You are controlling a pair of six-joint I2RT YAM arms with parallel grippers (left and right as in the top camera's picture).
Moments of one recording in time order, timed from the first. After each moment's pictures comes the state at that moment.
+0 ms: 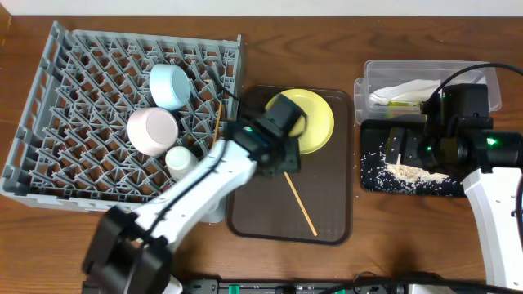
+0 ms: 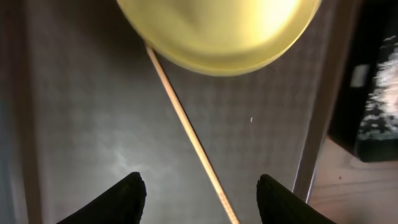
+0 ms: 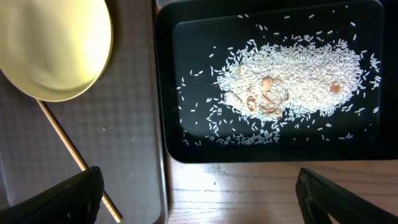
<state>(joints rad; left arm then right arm) -0.69 1.66 1.26 -0.83 0.10 -0.74 -0.02 1.29 1.21 -1.14 -0.08 0.20</state>
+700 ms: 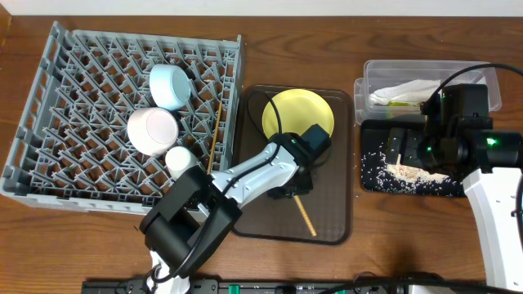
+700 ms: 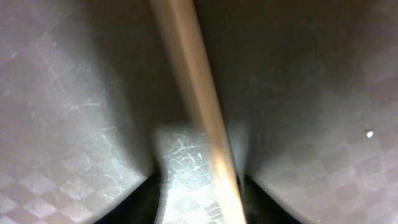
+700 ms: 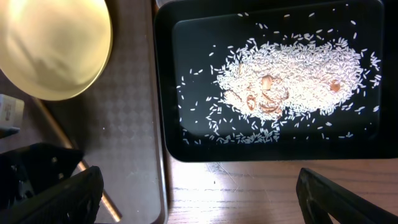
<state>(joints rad) -0.81 1.96 1.26 -0.82 0.07 -0.99 -0.02 1.29 1.21 -1.15 -0.08 0.20</state>
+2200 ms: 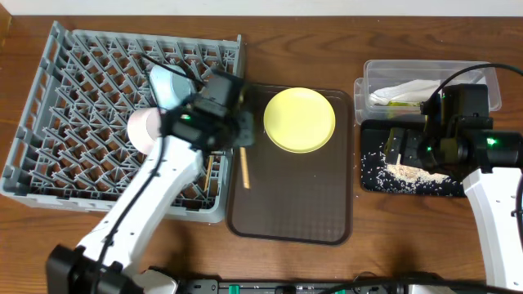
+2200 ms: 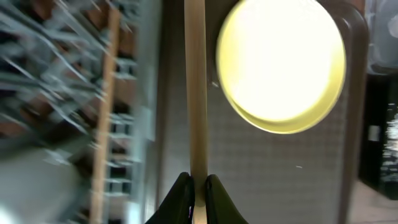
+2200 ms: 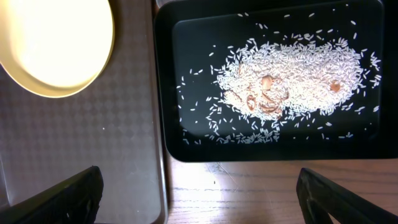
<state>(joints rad) -0.39 1.49 1.27 -0.86 0.07 -0.42 -0.02 1.29 1.21 -1.15 -0.08 0.20</state>
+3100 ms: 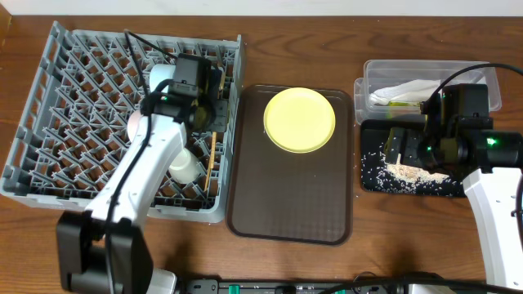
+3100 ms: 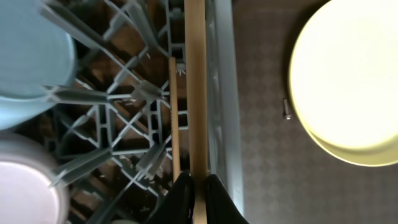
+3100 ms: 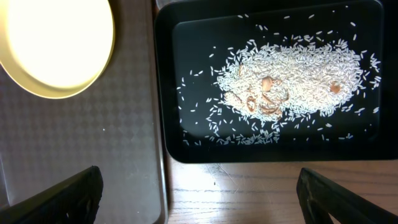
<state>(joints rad) -0.22 1.64 1.27 -0.73 0.07 -0.09 -0.02 1.29 1.21 -1.14 -0.08 0.20</state>
